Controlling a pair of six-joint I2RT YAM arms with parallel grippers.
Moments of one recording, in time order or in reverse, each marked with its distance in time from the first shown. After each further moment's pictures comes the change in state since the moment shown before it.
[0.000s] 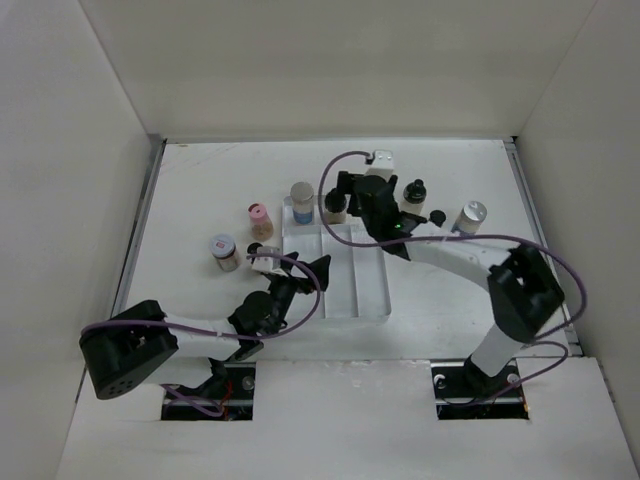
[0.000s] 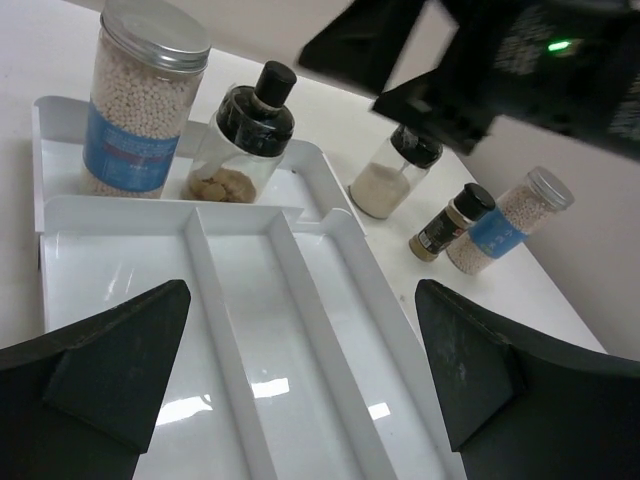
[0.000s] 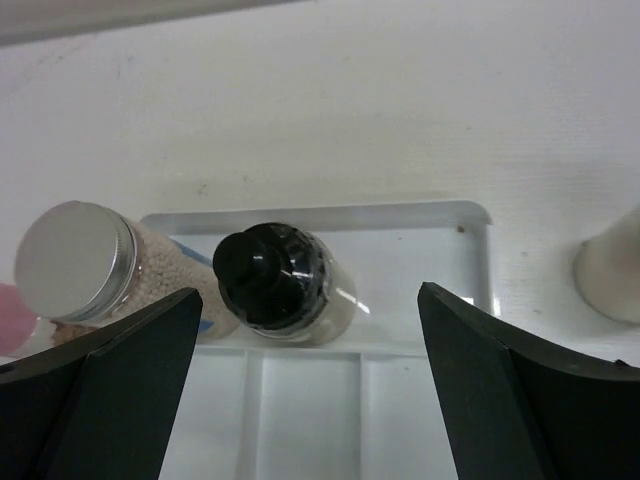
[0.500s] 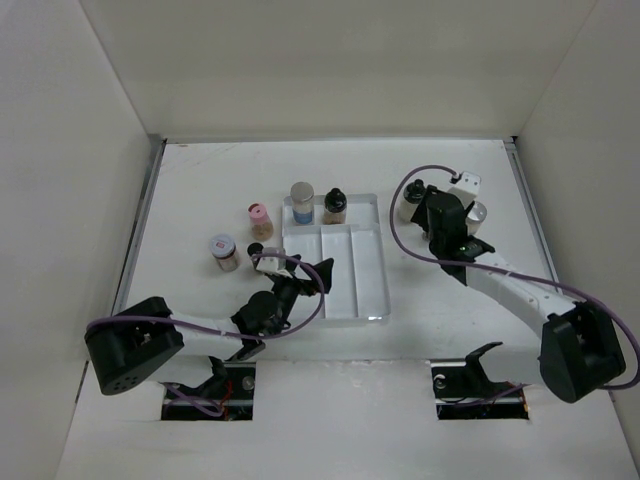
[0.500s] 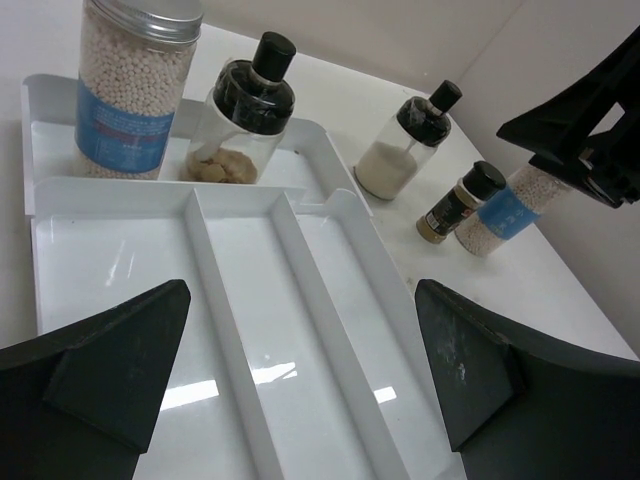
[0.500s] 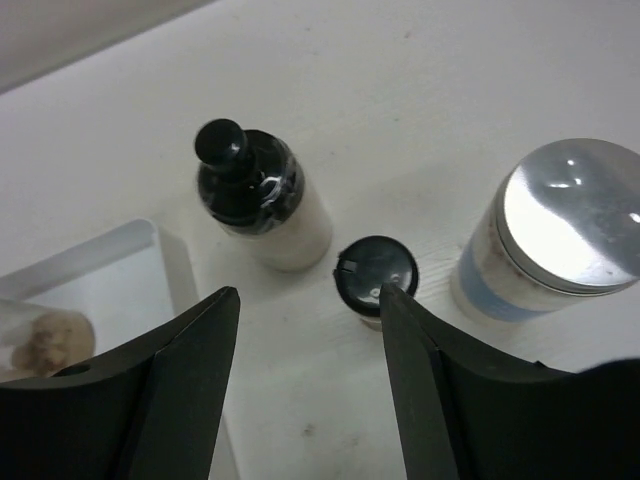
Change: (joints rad) left arm -0.014 0.037 0.010 -0.018 -0.001 -0.004; right arm -0.285 -0.452 -0.423 -0.058 0.098 0.032
